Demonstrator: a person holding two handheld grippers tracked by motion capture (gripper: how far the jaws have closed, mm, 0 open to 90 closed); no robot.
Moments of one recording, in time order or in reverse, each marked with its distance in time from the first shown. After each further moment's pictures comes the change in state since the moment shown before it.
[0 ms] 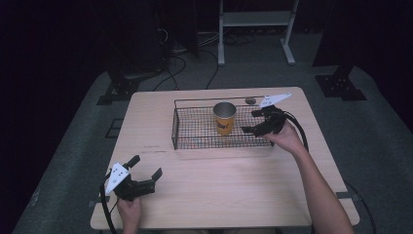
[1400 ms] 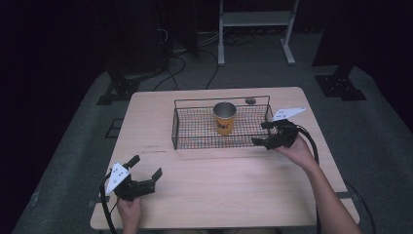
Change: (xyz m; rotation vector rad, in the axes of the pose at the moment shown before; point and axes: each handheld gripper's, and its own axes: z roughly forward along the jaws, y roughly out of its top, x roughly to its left) left arm -0.001 0.000 0.000 0.003 0.006 0.008; right arm 0.010 -0.047 -0.024 -0.034 0.029 0.044
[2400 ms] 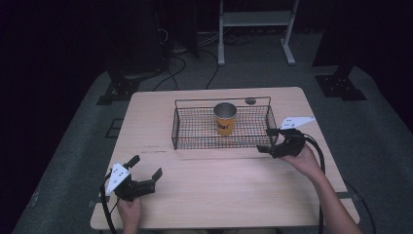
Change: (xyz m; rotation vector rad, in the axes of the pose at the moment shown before) left arm 0.000 0.000 0.000 -0.003 0.002 0.002; right arm 0.015 -0.020 -0.020 -0.044 0.000 -0.007
